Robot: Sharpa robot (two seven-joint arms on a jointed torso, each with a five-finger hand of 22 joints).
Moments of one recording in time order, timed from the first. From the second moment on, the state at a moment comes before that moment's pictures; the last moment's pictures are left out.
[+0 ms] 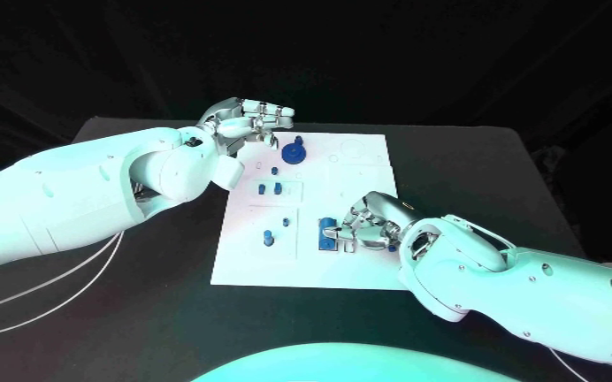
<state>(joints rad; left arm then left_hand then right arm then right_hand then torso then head) 1.21 -0.91 0.01 1.57 -0.09 -0.23 0.19 1.40 -0.15 0.46 0.00 0.05 1.09 0.16 0.11 0.08 1.19 0.08 0.19 0.18 1.24 0.01 0.89 0.53 0.18 1.13 0.09 0.82 0.64 1.03 -0.81 -0.10 1.84 -1.37 -0.47 -0.54 1.12 -0.03 -0.14 0.27 0.24 1.07 0.06 0.35 0.48 1.43 -0.01 1.36 1.31 1.47 -0.07 1.50 1.31 0.01 1.47 0.04 1.52 1.31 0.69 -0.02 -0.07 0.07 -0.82</state>
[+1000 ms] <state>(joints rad) 1.21 -0.92 0.01 1.57 -0.09 -0.23 0.19 1.40 -0.15 0.46 0.00 0.05 1.09 0.16 0.11 0.08 1.18 0.09 0.19 0.18 1.24 0.01 0.89 0.53 0.18 1.13 0.09 0.82 0.63 1.03 -0.81 -0.10 1.84 -1.40 -0.46 -0.52 1.26 0.00 -0.13 0.22 0.28 1.08 0.05 0.37 0.50 1.45 -0.03 1.39 1.31 1.47 -0.08 1.50 1.31 0.01 1.46 0.04 1.53 1.31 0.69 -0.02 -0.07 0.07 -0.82</state>
